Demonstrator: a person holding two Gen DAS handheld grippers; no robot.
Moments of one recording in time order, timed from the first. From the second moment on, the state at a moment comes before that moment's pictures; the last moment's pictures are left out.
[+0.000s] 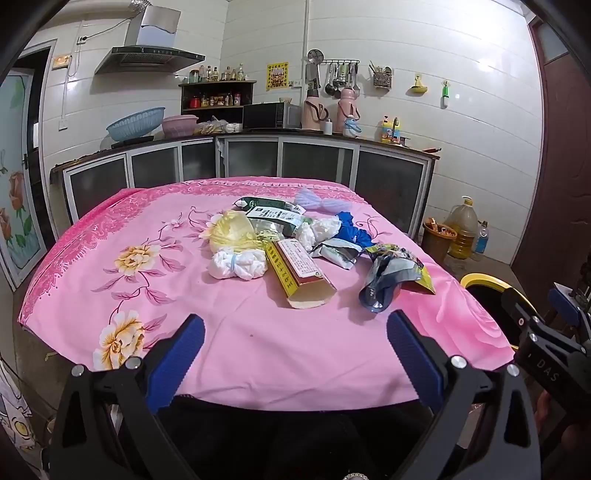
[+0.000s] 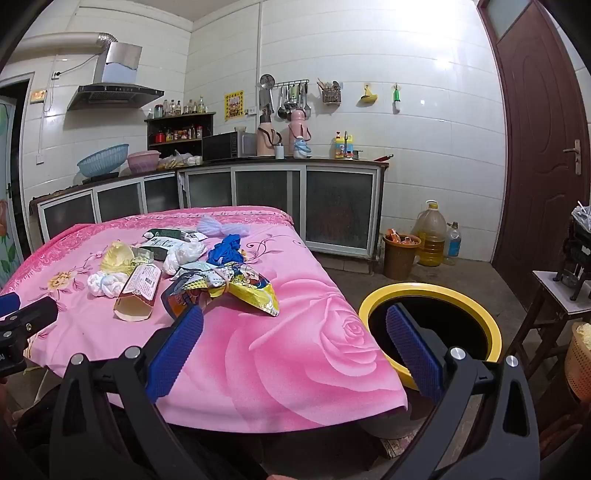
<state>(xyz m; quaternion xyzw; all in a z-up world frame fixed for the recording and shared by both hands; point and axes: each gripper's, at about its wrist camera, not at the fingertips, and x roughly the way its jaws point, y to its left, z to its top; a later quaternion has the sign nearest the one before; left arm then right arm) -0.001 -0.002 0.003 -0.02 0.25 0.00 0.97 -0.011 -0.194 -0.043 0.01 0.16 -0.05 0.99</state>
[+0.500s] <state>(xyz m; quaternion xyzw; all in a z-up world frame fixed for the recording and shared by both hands) -0.001 -0.002 0.002 -0.02 0.25 0.00 0.97 -0.010 -0.193 -0.043 0.01 0.16 -0.05 0.99</state>
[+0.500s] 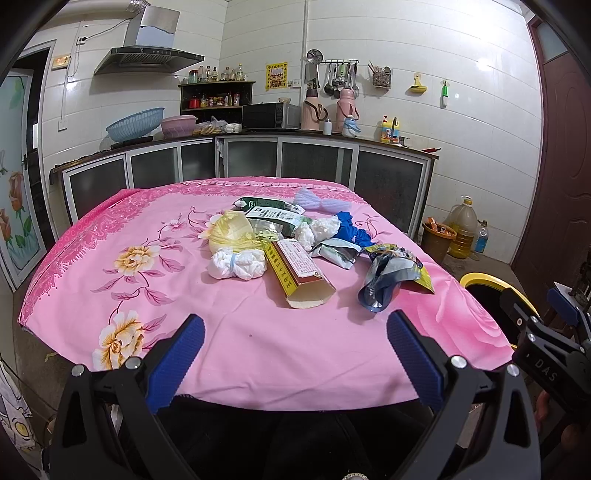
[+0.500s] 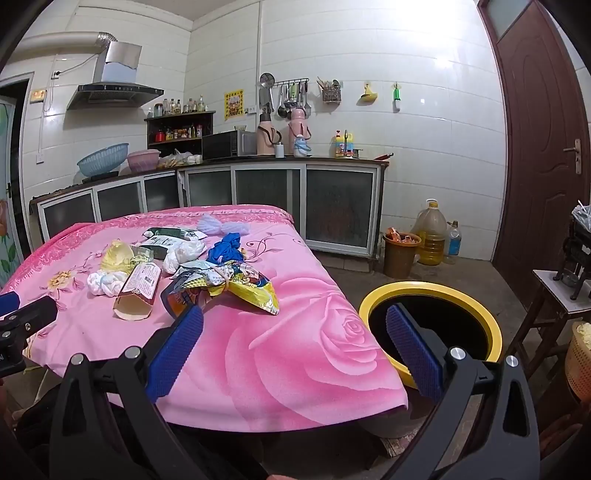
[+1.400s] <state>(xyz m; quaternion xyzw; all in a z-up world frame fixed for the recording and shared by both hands) -0.002 -0.006 0.002 -0.02 0.25 0.00 0.97 -0.009 -0.193 -0.044 0.01 0.16 -0.05 0.99</state>
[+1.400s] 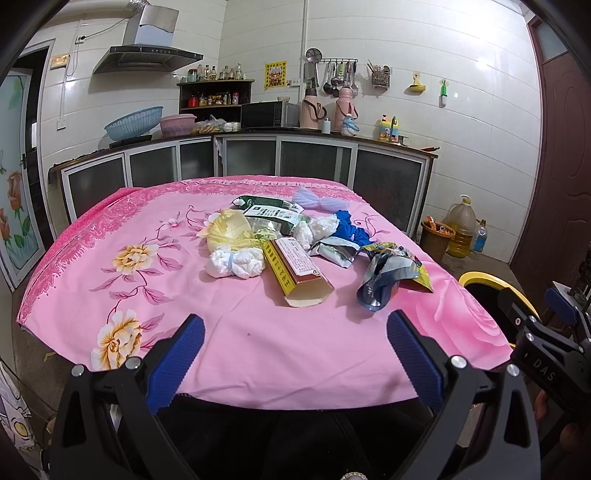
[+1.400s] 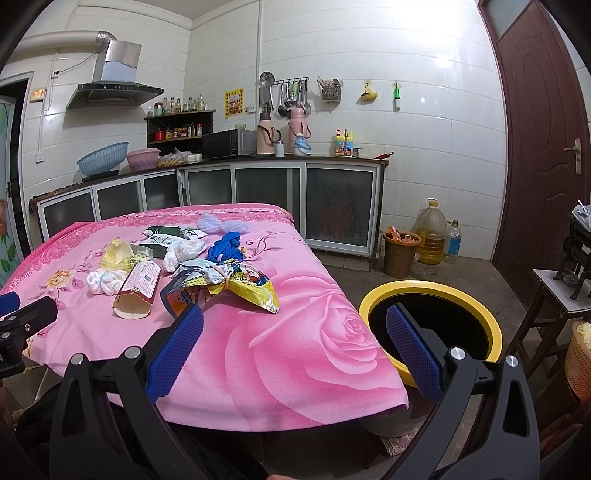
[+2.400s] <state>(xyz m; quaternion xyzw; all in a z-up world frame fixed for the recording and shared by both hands) -0.001 -0.005 -0.004 -0.02 0.26 0.00 0.97 -0.008 -0.193 -0.044 0.01 0.16 -0.05 0.99</state>
